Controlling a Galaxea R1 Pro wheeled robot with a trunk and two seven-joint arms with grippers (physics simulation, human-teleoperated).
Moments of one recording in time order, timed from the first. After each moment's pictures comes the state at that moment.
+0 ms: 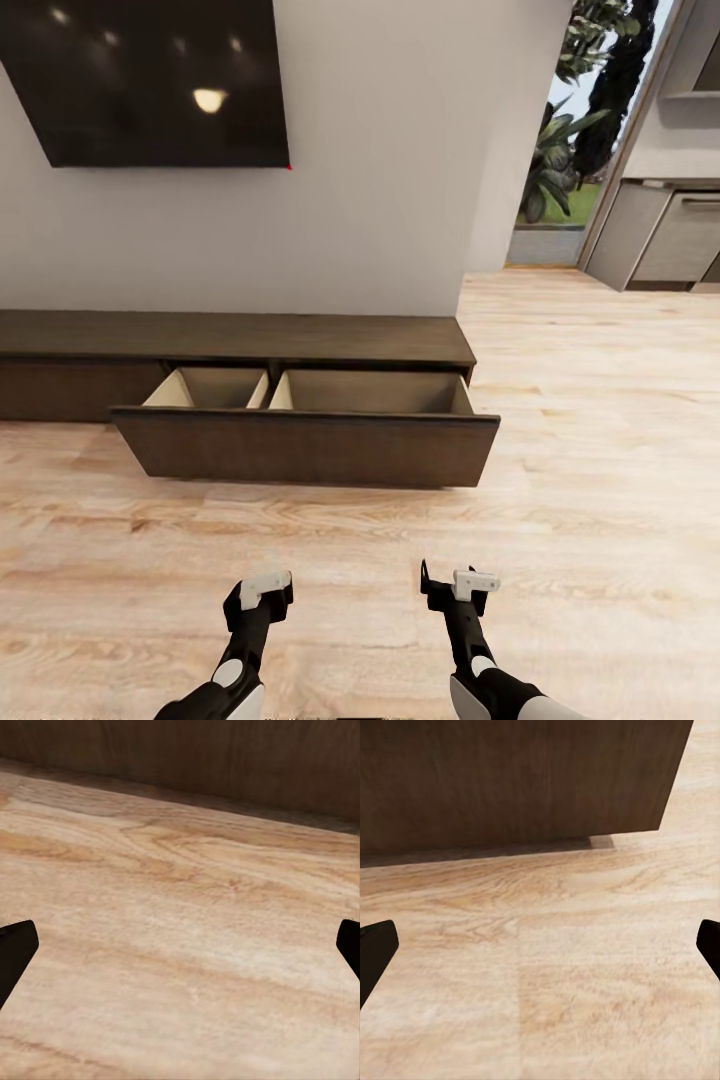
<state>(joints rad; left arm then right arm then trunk) -0.45 0.05 -0.78 -0.57 0.71 -0.41 0.42 -0.59 0.08 0.81 -0.15 -0.76 -0.68 -0.23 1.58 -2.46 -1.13</state>
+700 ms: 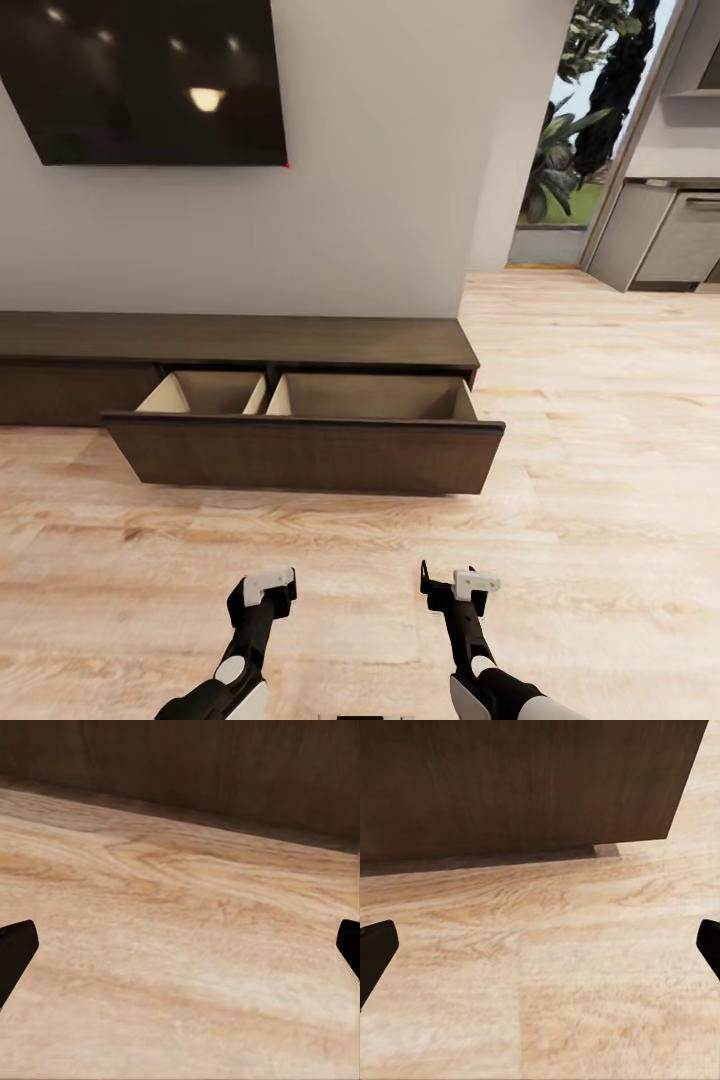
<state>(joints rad) -0.45 0.06 -0.78 -0.60 0.71 -0.40 0.42 -0.59 0.08 0.81 -0.15 -0.76 -0.68 -0.23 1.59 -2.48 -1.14</state>
